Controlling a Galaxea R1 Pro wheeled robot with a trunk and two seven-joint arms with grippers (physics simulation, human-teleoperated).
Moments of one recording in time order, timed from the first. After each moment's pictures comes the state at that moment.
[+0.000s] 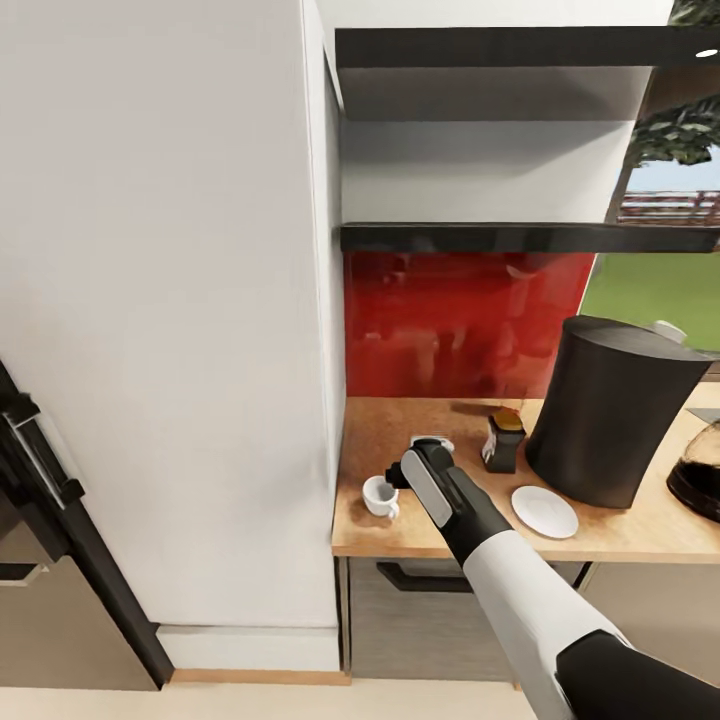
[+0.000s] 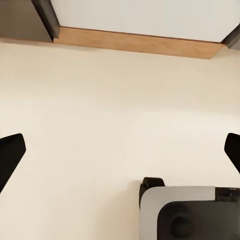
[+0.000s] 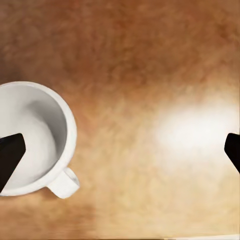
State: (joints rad) left arm -0.01 0.25 0.50 -0.37 -0.17 -0.27 -0.46; right arm -0.89 0.17 0.32 -0.82 -0.56 0.86 -0.65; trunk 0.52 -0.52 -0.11
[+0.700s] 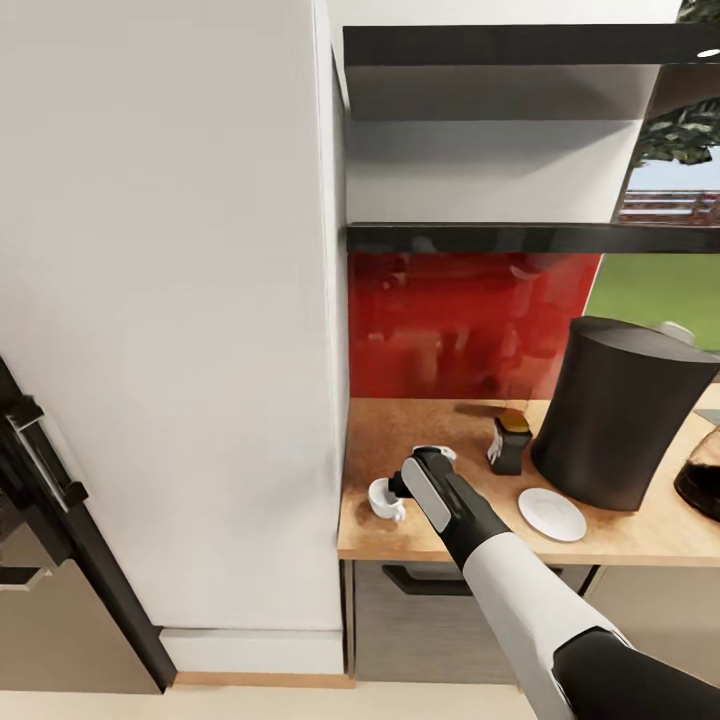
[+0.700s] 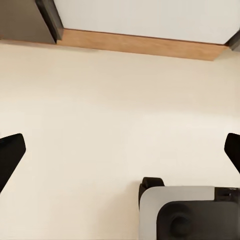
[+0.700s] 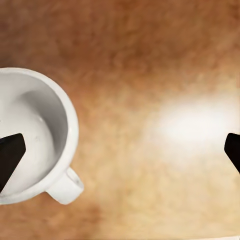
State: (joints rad) left arm -0.01 0.25 0.50 -0.37 -0.17 -0.27 -0.46; right arm -0.89 0.17 0.31 -0.75 -0.56 0.82 -0.65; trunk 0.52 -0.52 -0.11
